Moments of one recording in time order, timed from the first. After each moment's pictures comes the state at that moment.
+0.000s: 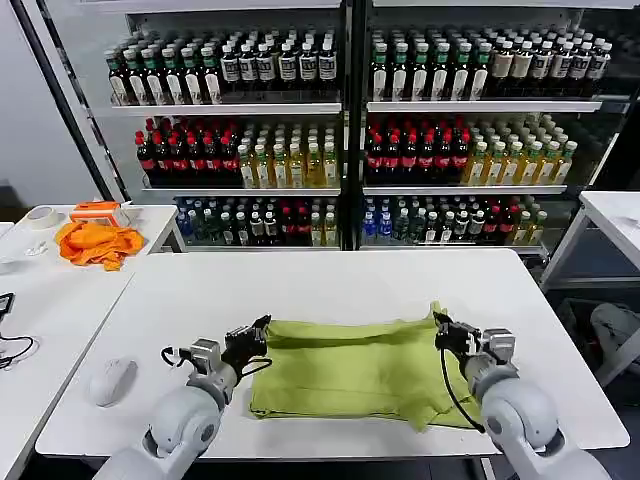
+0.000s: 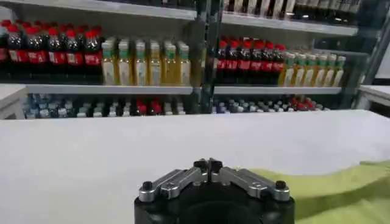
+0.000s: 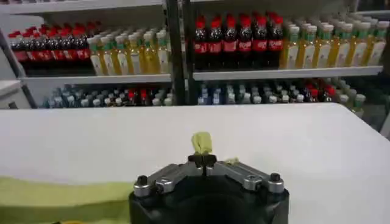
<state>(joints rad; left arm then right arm) 1.09 -1.03 -0.14 -1.89 -0.66 0.42 -0.23 -1.24 1.00 0.41 2.05 0.70 -0.58 0.32</state>
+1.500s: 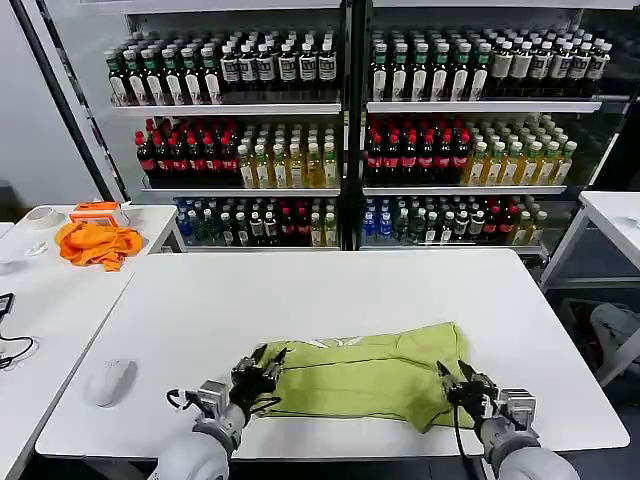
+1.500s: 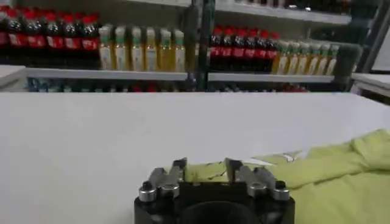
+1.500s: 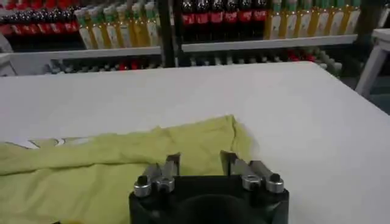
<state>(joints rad) 1.28 -1.12 -0.17 -1.99 -0.53 0.36 -0.25 -1.50 1.08 0.52 2.19 0.61 -0.56 0.29</state>
